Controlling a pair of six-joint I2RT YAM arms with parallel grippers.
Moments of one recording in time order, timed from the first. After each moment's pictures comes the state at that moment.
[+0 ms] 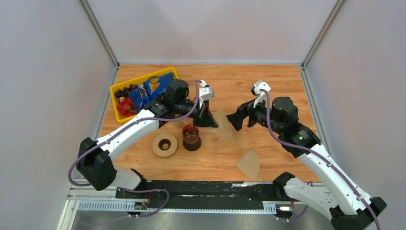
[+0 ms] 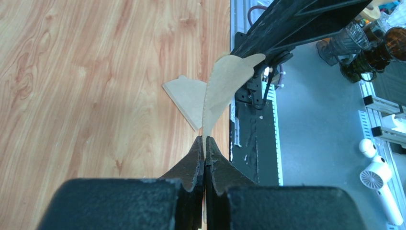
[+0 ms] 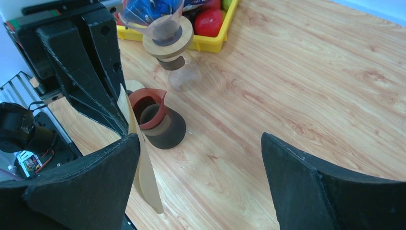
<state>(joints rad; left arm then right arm) -0.67 1.39 1.15 -0.27 0.94 0.02 0.59 0.86 0.97 -0.36 -0.21 0.14</state>
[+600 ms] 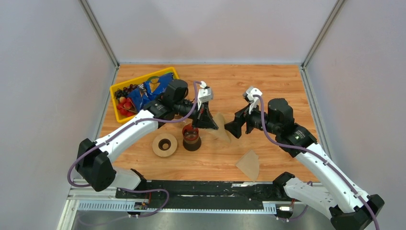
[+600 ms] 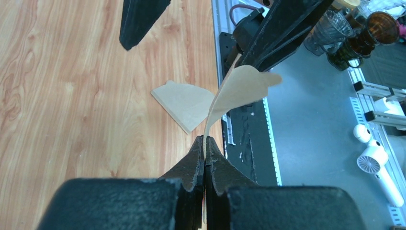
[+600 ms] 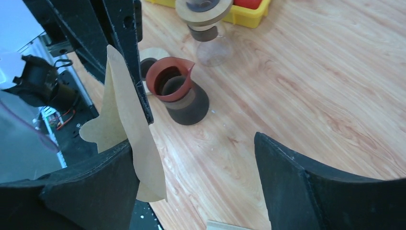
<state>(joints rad) -0.67 1.38 1.15 -0.27 1.01 0.06 0.59 0.87 0.93 -0.38 -0.36 0.09</state>
